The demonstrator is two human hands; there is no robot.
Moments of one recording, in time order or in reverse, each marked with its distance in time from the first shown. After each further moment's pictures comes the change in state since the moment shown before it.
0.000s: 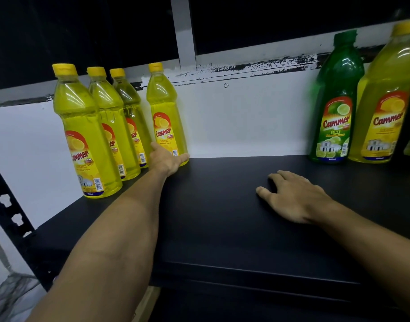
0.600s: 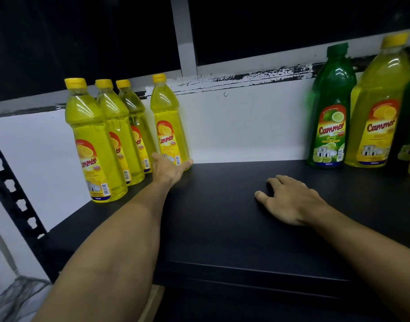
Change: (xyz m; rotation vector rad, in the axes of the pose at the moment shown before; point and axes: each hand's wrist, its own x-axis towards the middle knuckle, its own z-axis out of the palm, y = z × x) left_hand -0.022 -0.004 -0.007 -0.129 0.016 0.021; right_hand 0.003 0.002 0.002 0.012 0.013 -0.007
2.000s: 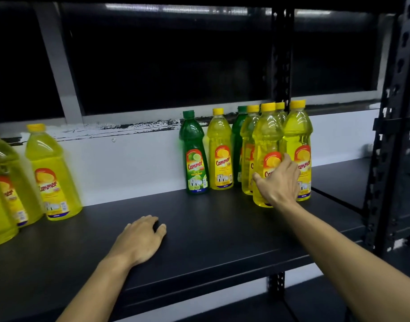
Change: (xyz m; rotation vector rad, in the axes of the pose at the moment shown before) left_hand -0.202 0.084 0.045 0.528 -0.581 0.562; right_hand -0.087 0.197 -0.102 0.322 0.919 0.534
